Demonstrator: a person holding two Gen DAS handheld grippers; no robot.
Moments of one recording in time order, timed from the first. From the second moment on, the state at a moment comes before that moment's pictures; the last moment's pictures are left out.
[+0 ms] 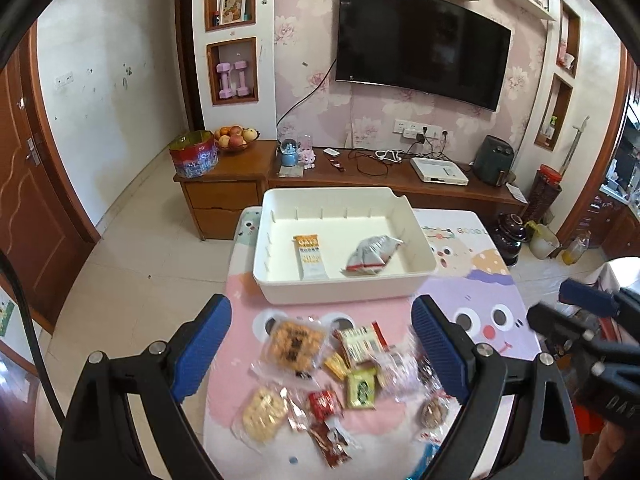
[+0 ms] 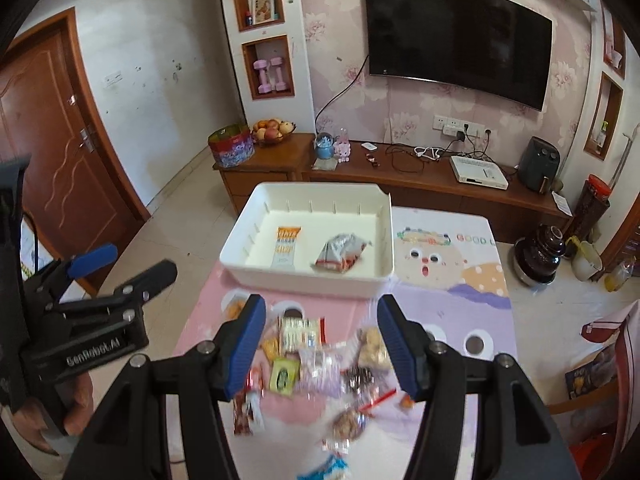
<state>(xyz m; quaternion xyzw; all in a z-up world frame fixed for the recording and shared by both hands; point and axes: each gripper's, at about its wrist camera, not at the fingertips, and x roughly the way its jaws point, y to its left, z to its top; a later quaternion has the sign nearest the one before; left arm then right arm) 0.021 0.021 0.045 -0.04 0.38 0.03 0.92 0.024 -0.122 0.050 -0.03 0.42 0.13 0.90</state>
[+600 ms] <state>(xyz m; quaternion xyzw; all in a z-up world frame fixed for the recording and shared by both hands) -0.032 0.002 -0.041 -0.04 0.45 0.04 0.89 -0.047 -0.150 -0.046 -0.03 0.51 0.09 0.85</state>
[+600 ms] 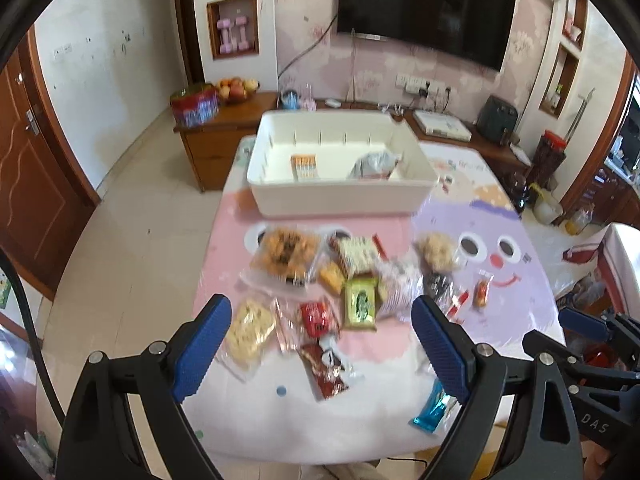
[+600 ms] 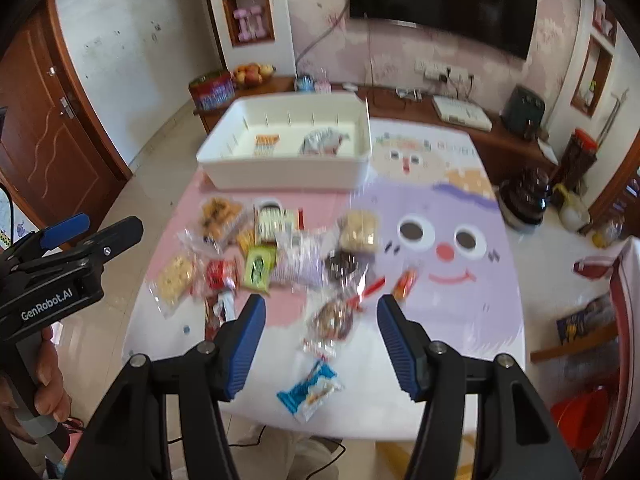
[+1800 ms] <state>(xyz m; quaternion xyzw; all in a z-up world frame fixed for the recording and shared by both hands) 0.006 0.008 -0.251 -0.12 0.65 0.07 0.75 -0.052 -0.136 -0.228 0.03 0.71 0.05 0.71</state>
